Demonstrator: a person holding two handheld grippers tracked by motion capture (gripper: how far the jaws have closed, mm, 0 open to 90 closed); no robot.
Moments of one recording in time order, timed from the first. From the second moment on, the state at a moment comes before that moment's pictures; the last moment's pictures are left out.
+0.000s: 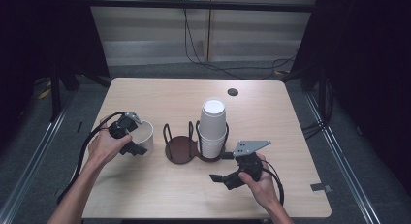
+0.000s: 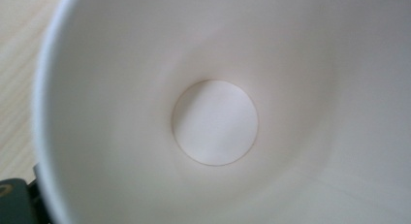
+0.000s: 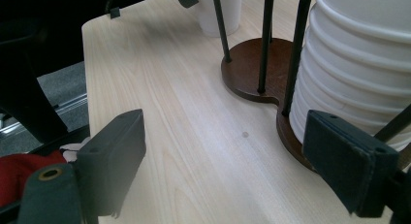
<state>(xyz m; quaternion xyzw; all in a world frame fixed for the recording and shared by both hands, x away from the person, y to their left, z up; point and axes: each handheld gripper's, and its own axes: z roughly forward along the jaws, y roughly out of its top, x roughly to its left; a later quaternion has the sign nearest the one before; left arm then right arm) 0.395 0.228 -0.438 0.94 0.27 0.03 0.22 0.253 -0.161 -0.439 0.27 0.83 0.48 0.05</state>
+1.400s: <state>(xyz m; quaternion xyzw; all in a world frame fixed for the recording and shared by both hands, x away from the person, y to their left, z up) 0.327 0.270 -0.441 0.89 0.28 0.02 0.36 0.254 -0.166 -0.438 0.28 0.83 0.48 0.05</state>
